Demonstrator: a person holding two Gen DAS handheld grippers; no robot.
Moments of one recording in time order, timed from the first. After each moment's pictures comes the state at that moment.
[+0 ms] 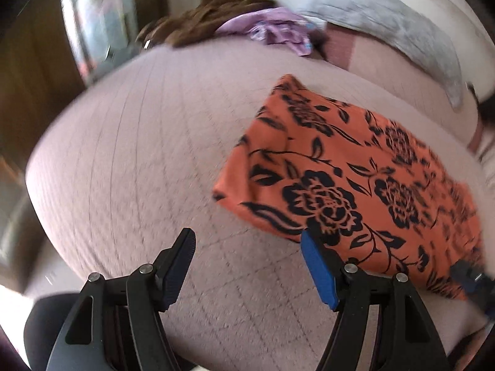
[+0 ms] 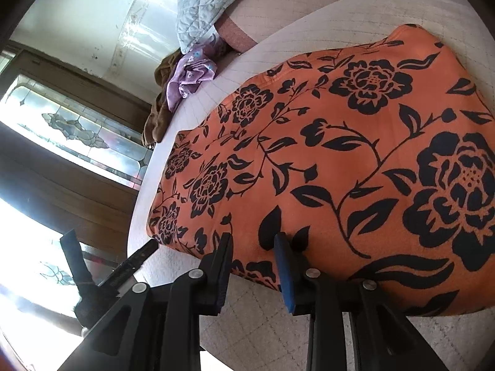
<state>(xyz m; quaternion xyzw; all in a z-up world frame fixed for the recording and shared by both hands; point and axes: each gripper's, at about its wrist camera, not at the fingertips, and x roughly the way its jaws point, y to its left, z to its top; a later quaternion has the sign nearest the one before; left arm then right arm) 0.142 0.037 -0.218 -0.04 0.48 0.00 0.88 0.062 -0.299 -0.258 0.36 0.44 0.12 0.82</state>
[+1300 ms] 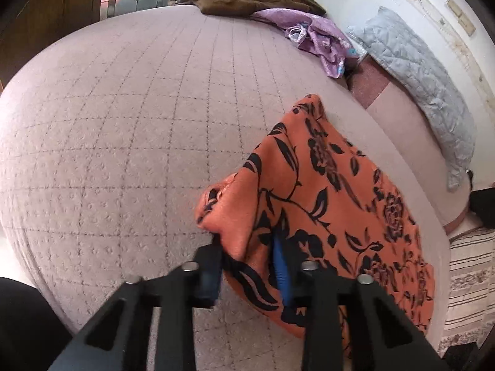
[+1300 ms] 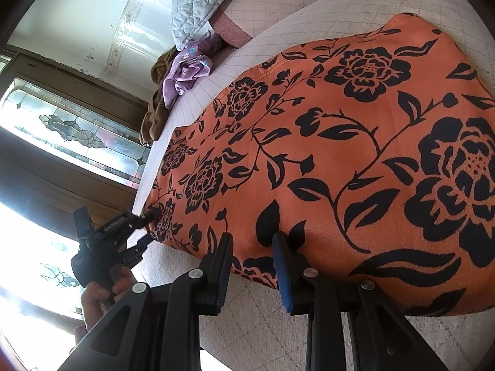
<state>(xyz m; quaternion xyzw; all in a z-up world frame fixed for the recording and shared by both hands) 0.201 0.043 -0.245 -0.22 0.48 0.00 0.85 0.062 -0.296 -0.267 0.37 0.44 0.12 0.81</state>
